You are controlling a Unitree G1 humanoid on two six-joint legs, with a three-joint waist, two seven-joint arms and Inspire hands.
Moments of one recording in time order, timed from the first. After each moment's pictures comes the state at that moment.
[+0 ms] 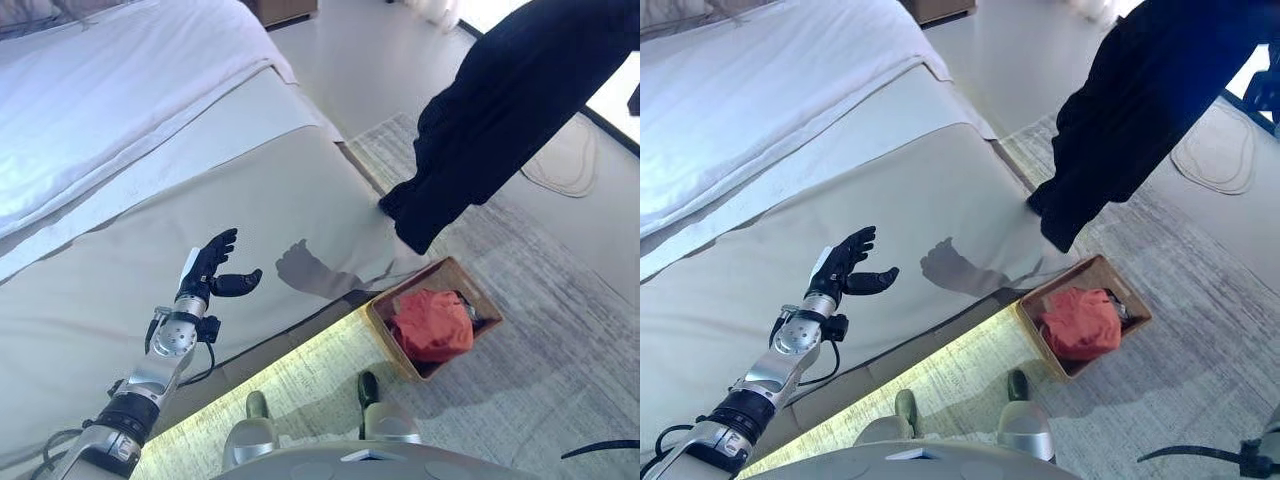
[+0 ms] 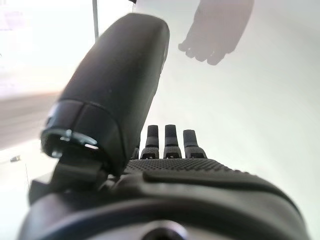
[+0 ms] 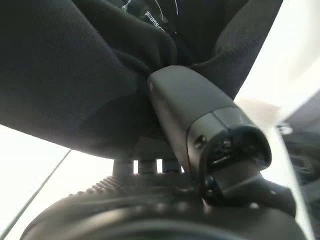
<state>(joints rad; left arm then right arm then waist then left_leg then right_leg) -0.09 0.54 -0.31 0.41 -0.27 -0.15 0.18 -0.95 -1.17 0.29 0.58 0.75 0.25 -0.10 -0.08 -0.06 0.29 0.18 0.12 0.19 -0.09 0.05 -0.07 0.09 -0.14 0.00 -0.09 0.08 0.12</state>
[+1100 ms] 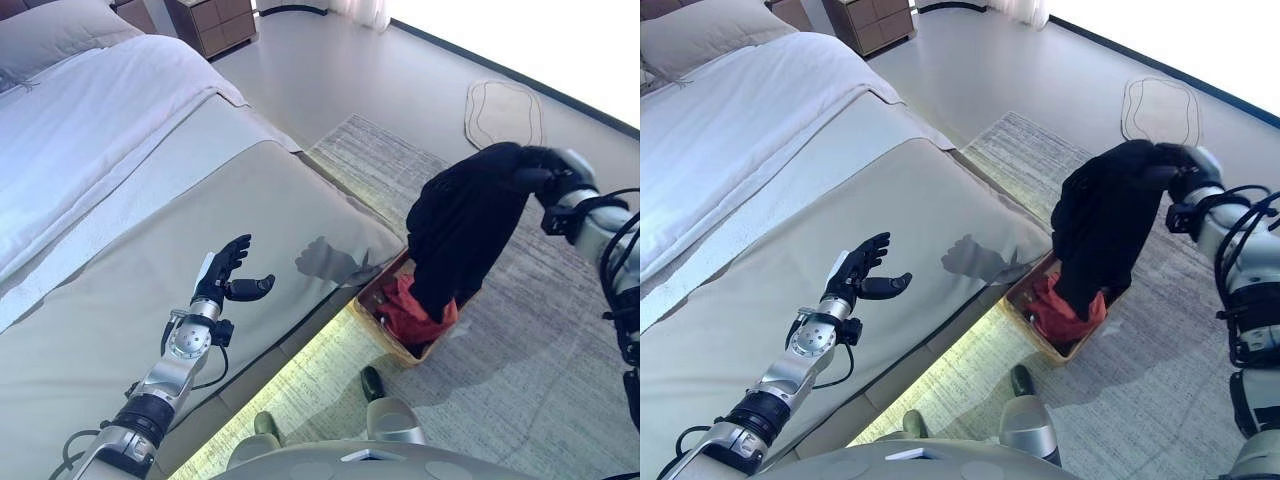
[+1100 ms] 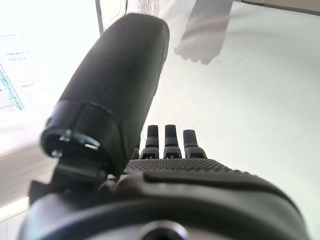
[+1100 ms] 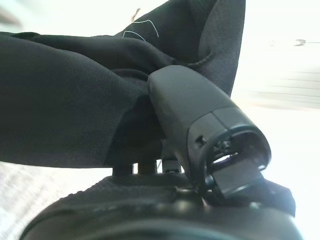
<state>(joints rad) -0.10 0.47 -0.32 0.42 -0.23 -0.13 0.17 -0.54 -0.92 0.15 0.48 0.67 0.31 0.01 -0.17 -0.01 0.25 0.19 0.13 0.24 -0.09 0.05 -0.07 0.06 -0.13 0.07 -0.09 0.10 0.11</state>
